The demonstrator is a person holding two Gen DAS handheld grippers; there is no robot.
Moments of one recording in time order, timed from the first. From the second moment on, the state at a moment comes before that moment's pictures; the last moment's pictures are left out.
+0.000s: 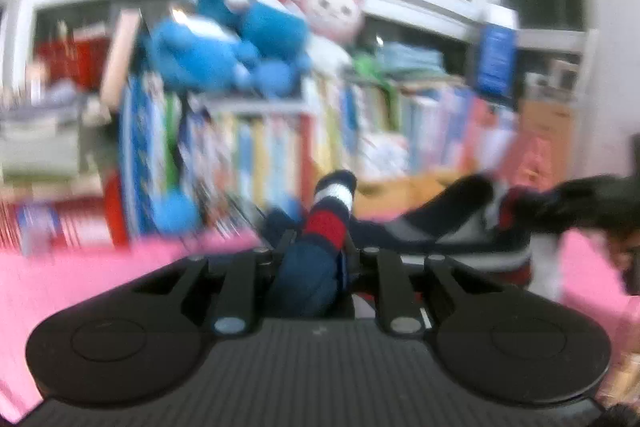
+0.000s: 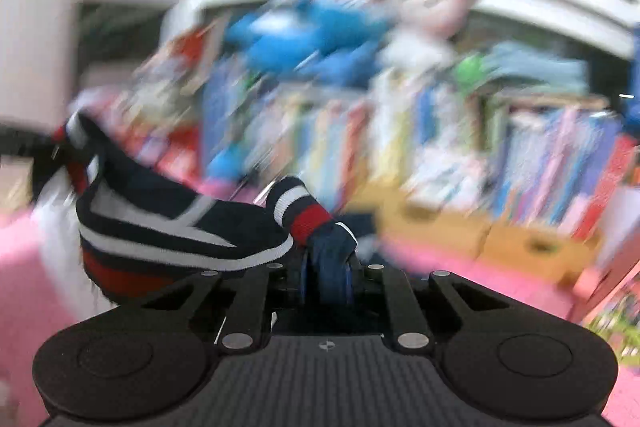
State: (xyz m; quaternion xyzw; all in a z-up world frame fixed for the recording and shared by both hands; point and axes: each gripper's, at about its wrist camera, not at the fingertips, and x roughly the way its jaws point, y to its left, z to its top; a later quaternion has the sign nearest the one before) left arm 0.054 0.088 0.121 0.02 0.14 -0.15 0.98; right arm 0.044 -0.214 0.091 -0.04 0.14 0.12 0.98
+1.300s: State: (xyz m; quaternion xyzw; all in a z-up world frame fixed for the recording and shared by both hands) left arm 0.064 0.124 0.025 0.01 0.24 0.01 0.97; right arm 0.048 -0.251 0.005 0.03 0.31 0.12 0.94
